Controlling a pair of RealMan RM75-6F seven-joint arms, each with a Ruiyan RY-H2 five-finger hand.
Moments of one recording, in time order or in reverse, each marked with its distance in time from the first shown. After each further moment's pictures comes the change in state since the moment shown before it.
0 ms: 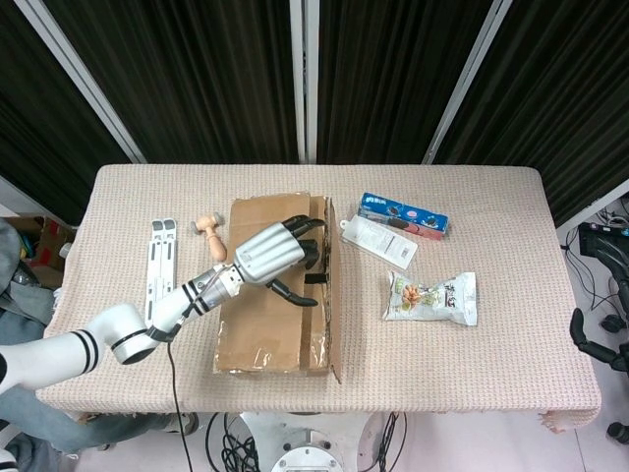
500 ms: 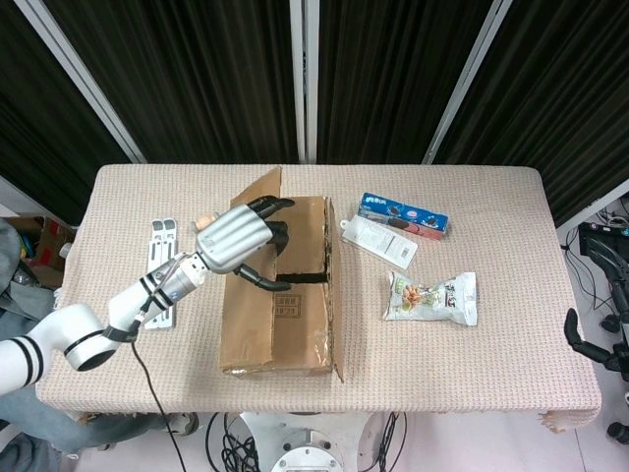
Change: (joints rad) left arm 0.052 0.254 -0.021 -0.208 -0.077 -0.012 -0.048; right arm -0.001 -0.003 0.004 -0.025 -0.010 -0.006 -0.042
